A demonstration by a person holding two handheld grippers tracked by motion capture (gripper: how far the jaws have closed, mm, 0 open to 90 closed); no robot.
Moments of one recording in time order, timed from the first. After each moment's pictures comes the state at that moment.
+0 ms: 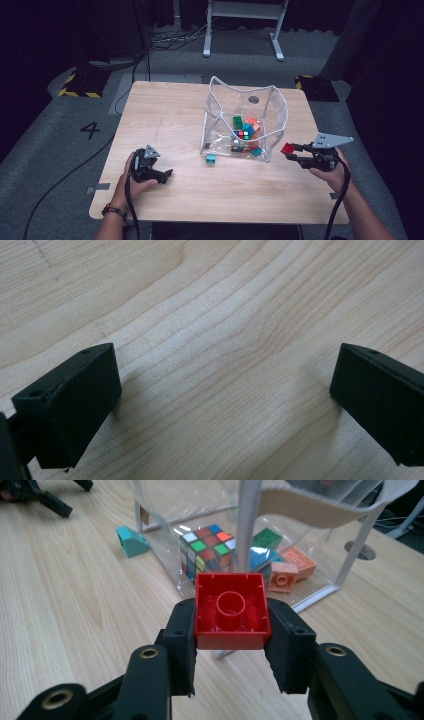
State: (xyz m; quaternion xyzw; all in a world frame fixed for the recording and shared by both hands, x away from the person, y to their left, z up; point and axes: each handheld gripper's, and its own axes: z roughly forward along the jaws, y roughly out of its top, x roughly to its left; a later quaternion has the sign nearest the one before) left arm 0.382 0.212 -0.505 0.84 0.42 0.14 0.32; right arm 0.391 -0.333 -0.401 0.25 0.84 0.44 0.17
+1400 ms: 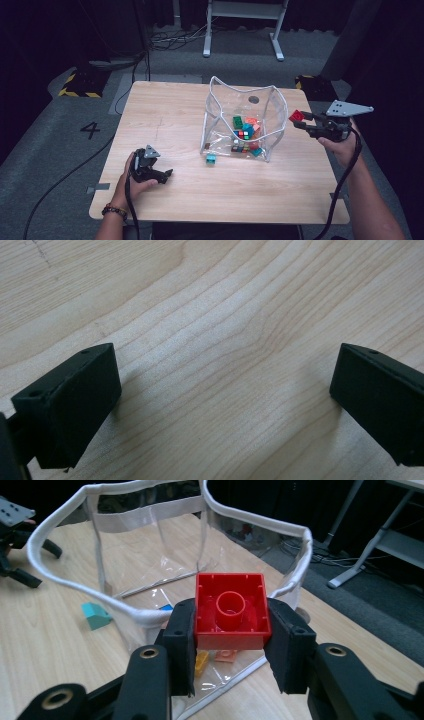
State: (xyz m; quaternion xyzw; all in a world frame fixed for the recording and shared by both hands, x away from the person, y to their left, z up) left arm 0.382 0.212 -0.505 0.84 0.42 0.14 0.32; right arm 0.431 -0.337 -0.324 0.25 0.81 0.48 0.23
